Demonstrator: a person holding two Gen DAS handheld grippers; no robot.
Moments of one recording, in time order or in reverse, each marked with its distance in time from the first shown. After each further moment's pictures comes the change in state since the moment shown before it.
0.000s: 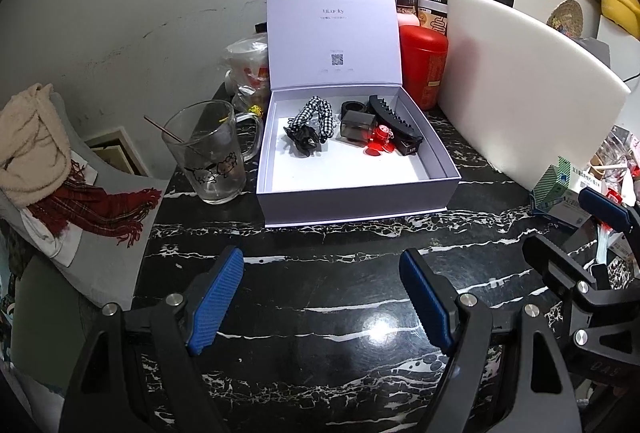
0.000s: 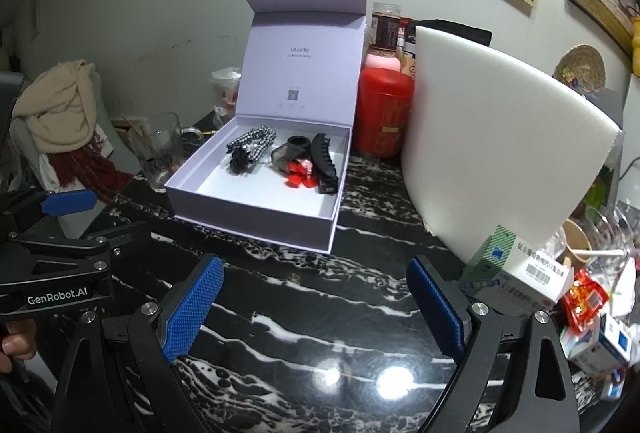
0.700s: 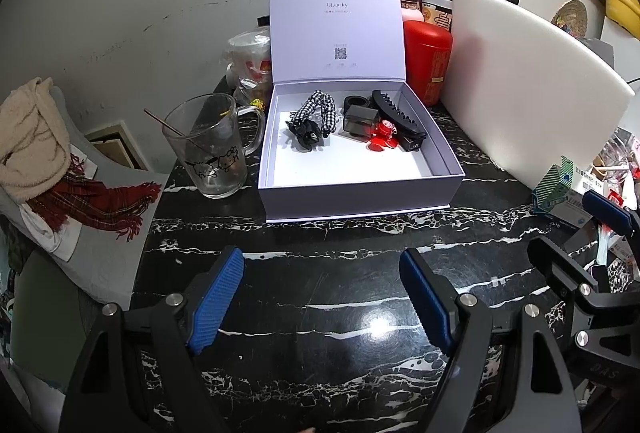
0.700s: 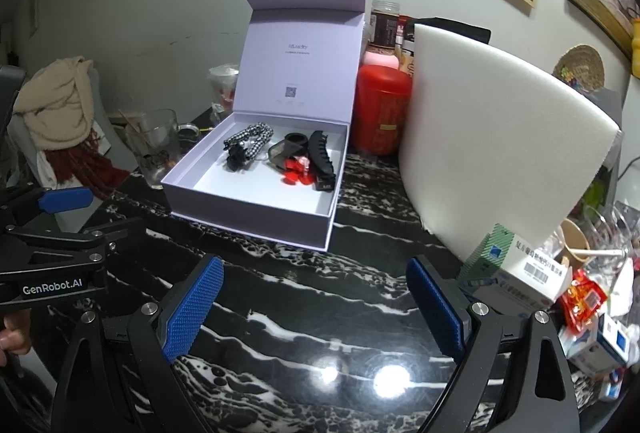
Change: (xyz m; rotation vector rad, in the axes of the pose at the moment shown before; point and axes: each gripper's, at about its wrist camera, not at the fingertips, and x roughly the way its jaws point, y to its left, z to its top) left arm 0.005 0.002 0.000 -0.011 0.023 0.001; right arm 0.002 0.000 -0.002 -0.002 0.007 -0.013
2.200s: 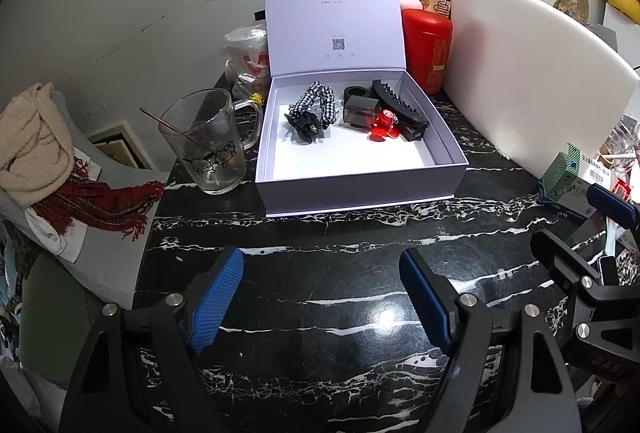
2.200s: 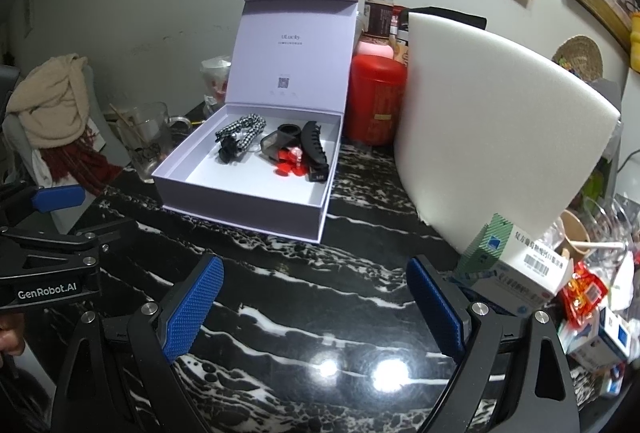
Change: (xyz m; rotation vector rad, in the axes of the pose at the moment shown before) left arm 0.007 -0.008 -0.001 0.029 0.029 0.026; right arm 0.007 -0.008 -0.006 0.007 0.025 -0.008
